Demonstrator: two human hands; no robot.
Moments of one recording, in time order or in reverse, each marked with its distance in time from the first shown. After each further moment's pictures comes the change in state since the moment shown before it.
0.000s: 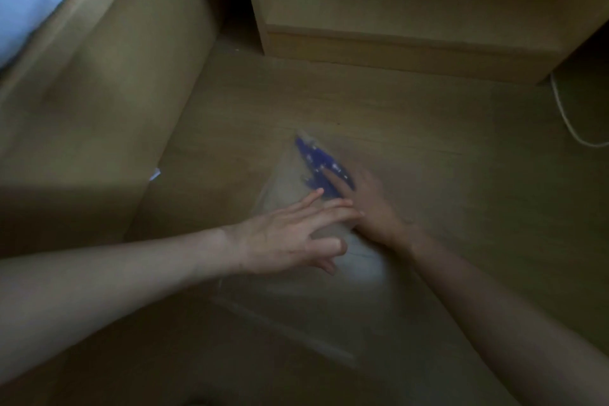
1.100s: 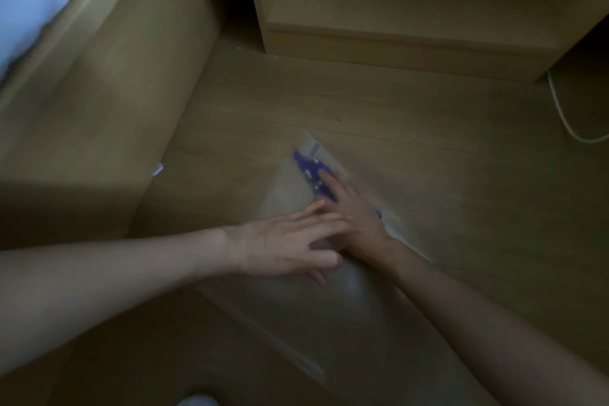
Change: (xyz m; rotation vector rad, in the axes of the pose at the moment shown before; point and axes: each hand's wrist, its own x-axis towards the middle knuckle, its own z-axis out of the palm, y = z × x) left_hand -0.009 0.002 0.007 0.049 0.008 0.169; right_hand -0.014 -0.040 0.000 -0.108 -0.148 -0.027
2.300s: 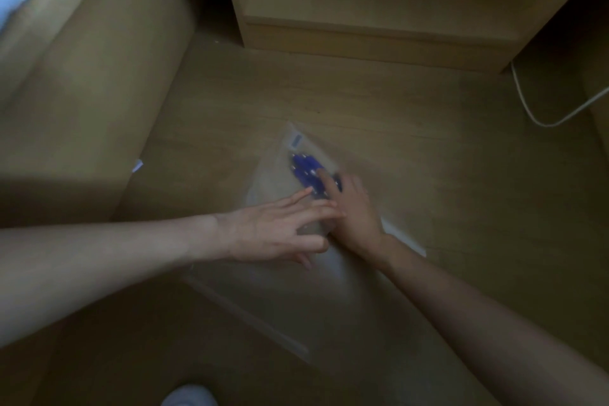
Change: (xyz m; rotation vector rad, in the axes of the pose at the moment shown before) left_hand 0.004 -0.002 0.006 -0.041 -0.001 0.091; right_hand -0.025 0.001 -0.001 0.104 0.163 0.274
